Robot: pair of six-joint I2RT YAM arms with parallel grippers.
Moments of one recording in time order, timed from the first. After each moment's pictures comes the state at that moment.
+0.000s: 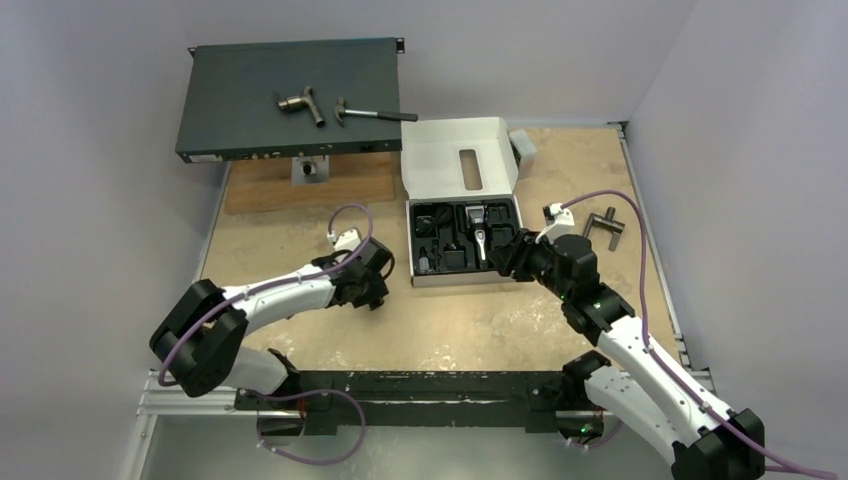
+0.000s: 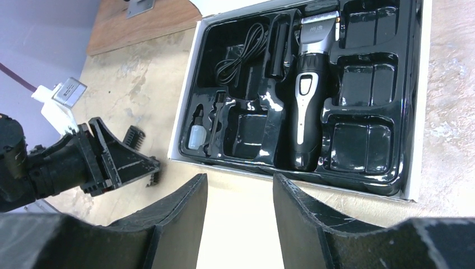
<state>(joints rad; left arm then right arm) -0.73 1.41 0.70 -0.42 -0.31 -1.10 0.46 0.76 0.51 -0.14 -0.07 0.58</state>
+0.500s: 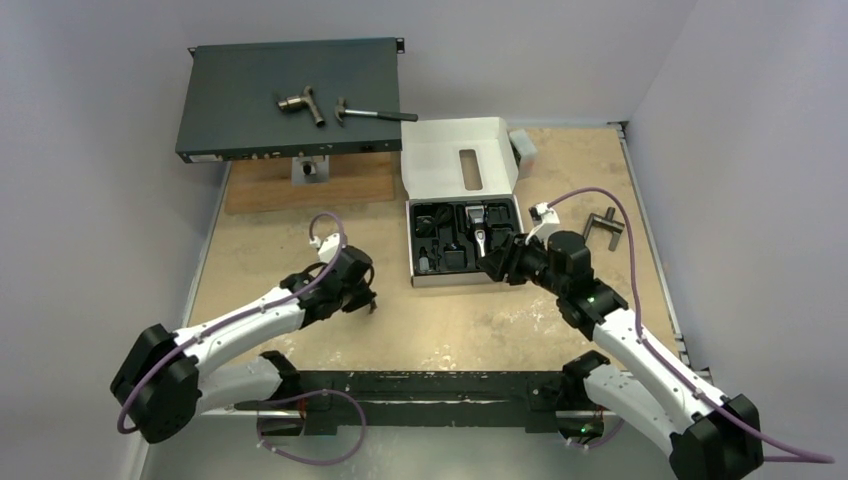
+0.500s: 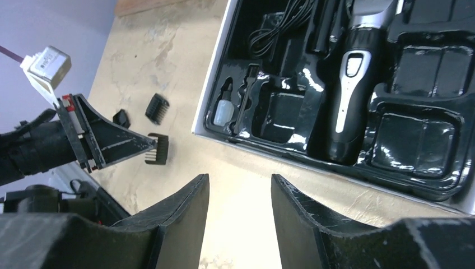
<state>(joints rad) -0.74 1.14 0.59 -0.44 -0.28 -1.10 0.46 0.82 0.51 -0.10 -0.22 0.58</state>
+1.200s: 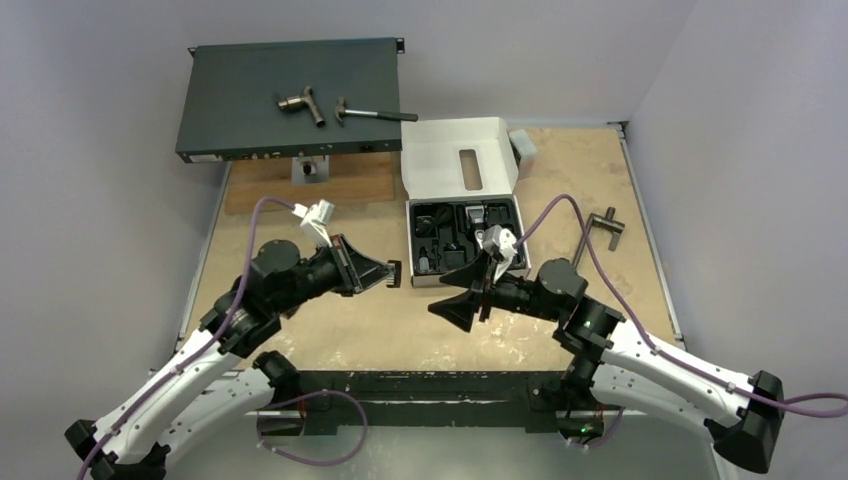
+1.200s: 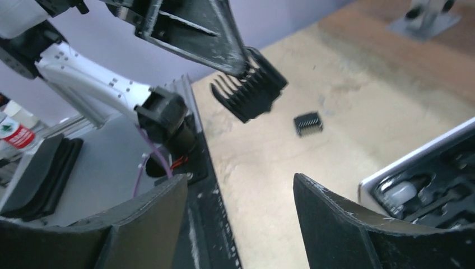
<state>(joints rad) -0.72 0.65 0.71 -0.33 0.16 -0.93 0.92 0.76 0.56 0.14 -0.35 0.37</state>
